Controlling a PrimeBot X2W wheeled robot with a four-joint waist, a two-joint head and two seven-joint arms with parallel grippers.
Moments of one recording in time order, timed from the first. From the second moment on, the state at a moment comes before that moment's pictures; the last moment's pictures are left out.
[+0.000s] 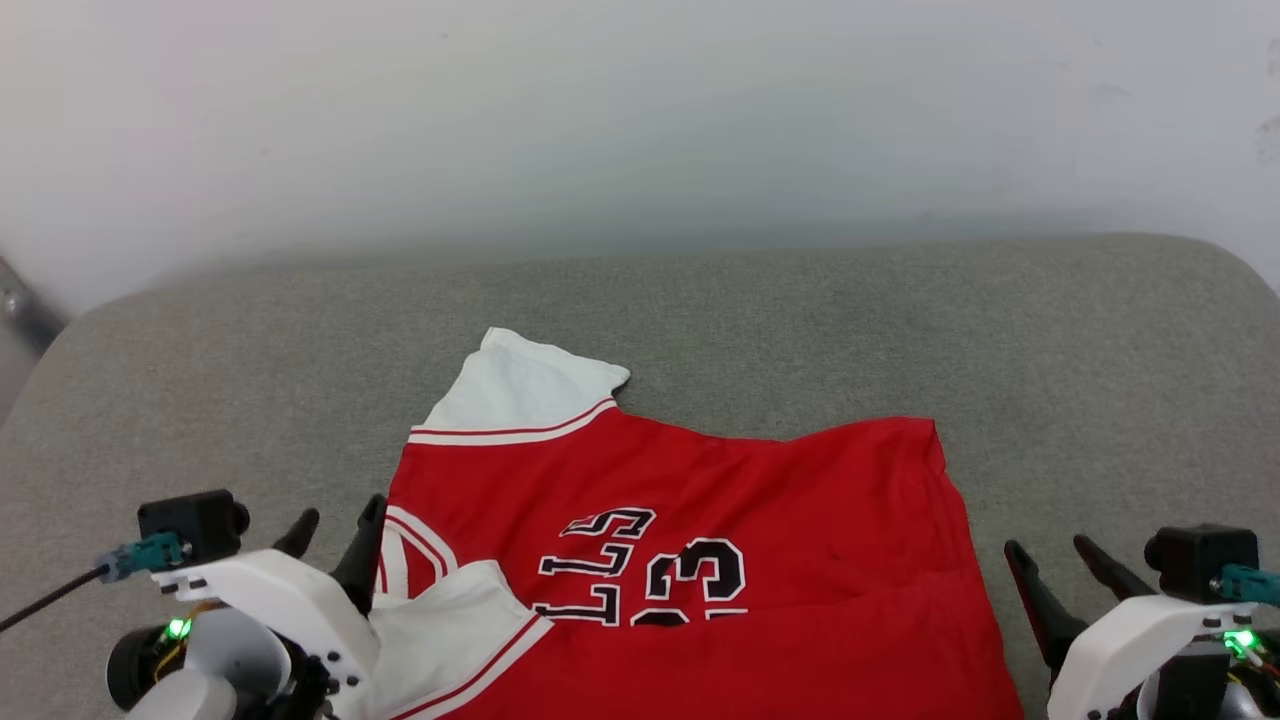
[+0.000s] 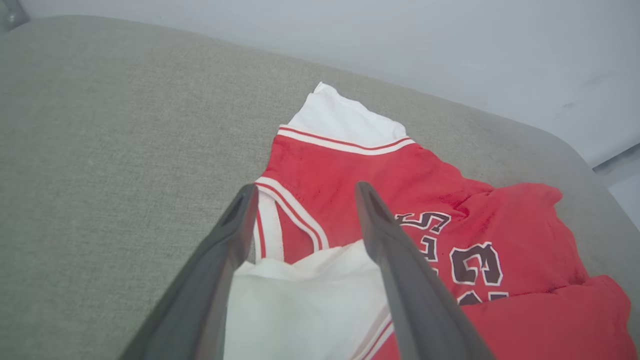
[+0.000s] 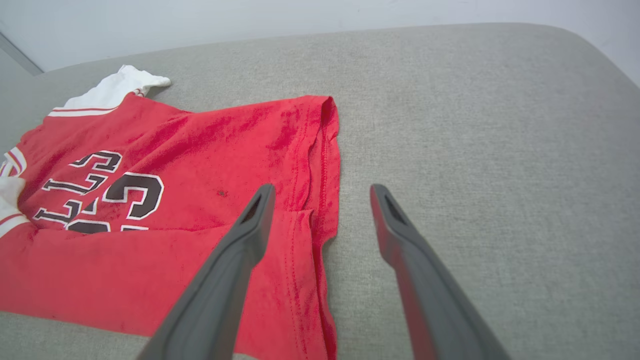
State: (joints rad) left arm -0.11 0.58 -0.45 0.03 -0.98 0.28 0.09; right arm 0.04 -0.19 -0.01 0.06 0.30 0.13 0.31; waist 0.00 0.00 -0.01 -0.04
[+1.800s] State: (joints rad) left arm -0.96 0.72 -0.46 0.42 -1.14 0.06 0.78; right arm -0.34 -0.11 0.06 -0.10 0.38 0.13 0.34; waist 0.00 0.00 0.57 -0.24
